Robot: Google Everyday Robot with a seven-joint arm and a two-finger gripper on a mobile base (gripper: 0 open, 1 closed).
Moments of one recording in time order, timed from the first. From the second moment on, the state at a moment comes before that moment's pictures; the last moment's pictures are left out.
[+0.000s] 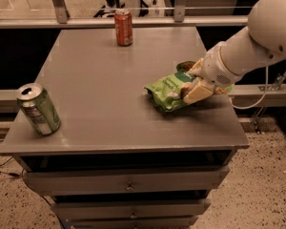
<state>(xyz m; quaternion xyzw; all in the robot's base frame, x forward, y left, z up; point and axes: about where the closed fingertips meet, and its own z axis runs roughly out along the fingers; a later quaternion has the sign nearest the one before) 0.568 -0.151 0.865 -0.60 0.74 0.04 0.31</state>
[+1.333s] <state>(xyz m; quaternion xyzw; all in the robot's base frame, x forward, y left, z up) 0.663 -0.154 0.897 -0.61 0.69 -0.03 0.39</state>
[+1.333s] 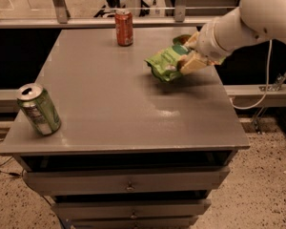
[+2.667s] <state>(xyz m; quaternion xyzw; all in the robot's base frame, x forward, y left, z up) 0.836 -0.143 0.919 -0.59 0.65 -0.07 0.47</state>
